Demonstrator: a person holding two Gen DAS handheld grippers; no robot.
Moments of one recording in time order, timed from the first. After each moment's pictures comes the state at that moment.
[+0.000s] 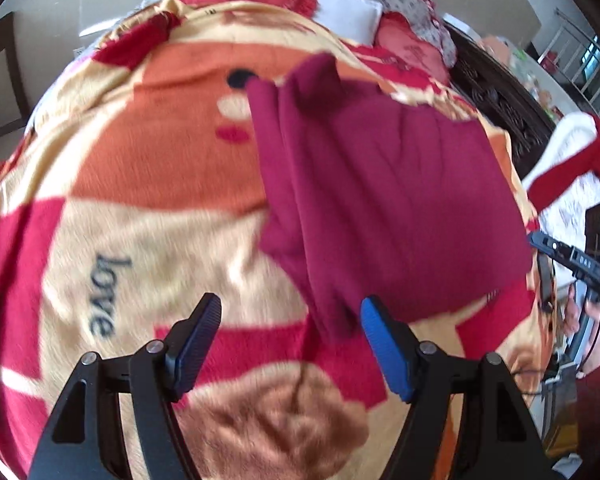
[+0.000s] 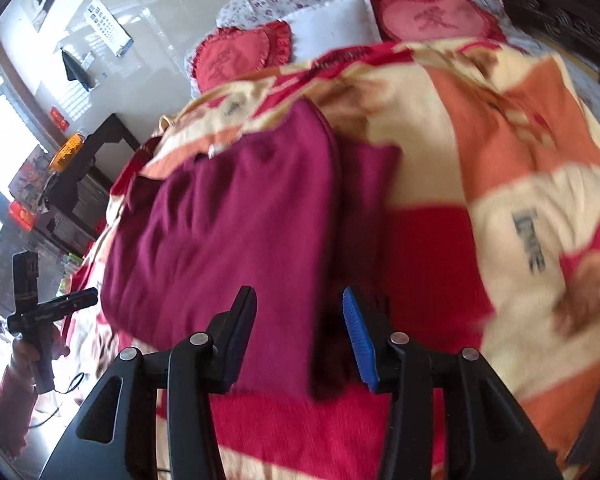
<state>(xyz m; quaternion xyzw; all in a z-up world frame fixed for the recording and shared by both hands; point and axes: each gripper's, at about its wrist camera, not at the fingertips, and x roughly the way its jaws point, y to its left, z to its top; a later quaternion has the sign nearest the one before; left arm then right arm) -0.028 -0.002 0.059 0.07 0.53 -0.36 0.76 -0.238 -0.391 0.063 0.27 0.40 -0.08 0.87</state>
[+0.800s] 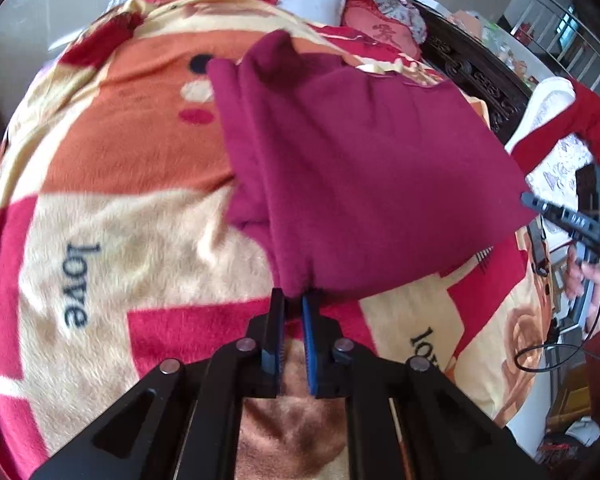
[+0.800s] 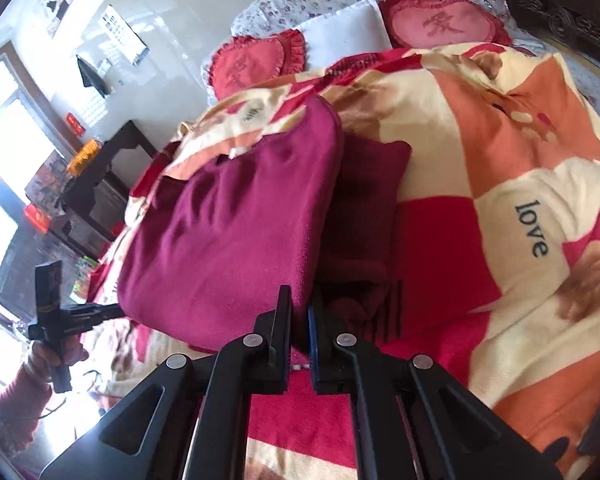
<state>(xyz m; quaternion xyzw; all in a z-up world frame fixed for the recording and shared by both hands) -0.040 0.001 0.051 0.10 0.53 -0.40 0.74 -0.248 -0.383 0.068 0.27 0.38 -0.06 0.88</state>
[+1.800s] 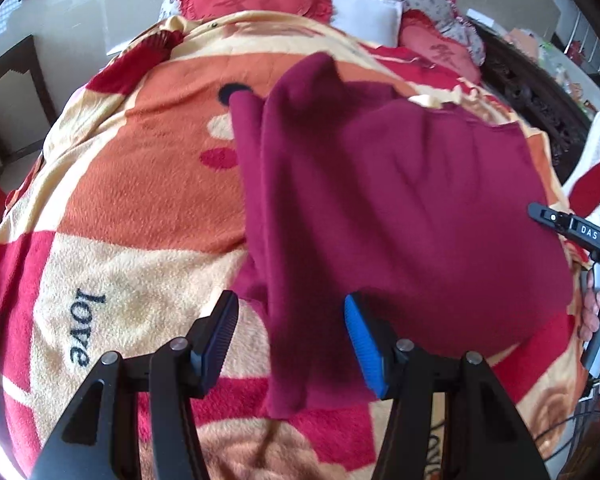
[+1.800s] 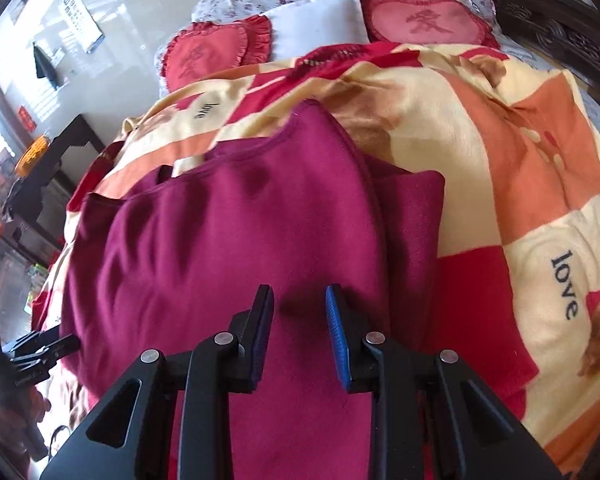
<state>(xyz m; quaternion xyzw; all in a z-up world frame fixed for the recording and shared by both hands) -0.025 -0.058 0.050 0.11 0.50 -0.29 0.81 -0.153 -0.384 0.046 0.24 0.41 -0.14 0.87</state>
